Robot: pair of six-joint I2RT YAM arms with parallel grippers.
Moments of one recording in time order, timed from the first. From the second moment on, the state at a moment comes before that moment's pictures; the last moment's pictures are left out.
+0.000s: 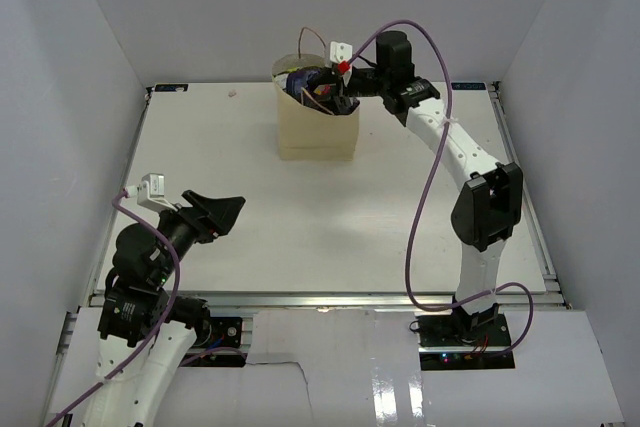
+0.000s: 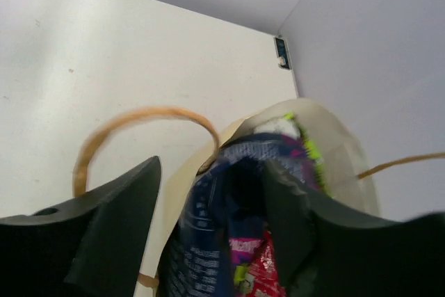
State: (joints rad) left arm -0.25 0.30 0.71 -0.49 0.18 -0.76; right arm 0.45 1.96 1.91 -0.18 -1.00 -0.62
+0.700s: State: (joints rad) left arm -0.25 0.29 0.70 -0.48 0.19 -0.76; right arm 0.47 1.92 2.02 -0.22 -0.77 -0.44
